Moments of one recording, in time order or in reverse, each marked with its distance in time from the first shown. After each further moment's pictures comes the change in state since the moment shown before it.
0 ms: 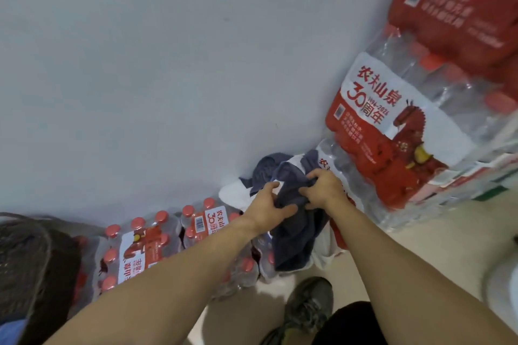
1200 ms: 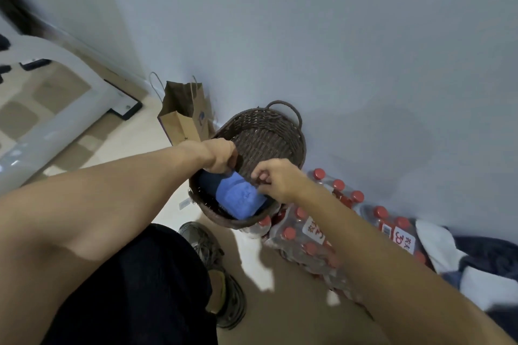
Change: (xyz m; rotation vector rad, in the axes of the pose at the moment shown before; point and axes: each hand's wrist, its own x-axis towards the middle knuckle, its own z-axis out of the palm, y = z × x) left_hand -0.304 -0.269 -0.392 0.662 0.173 -0.511; right_hand -0.231 -0.247 0.409 -0.753 -0.906 -1.067
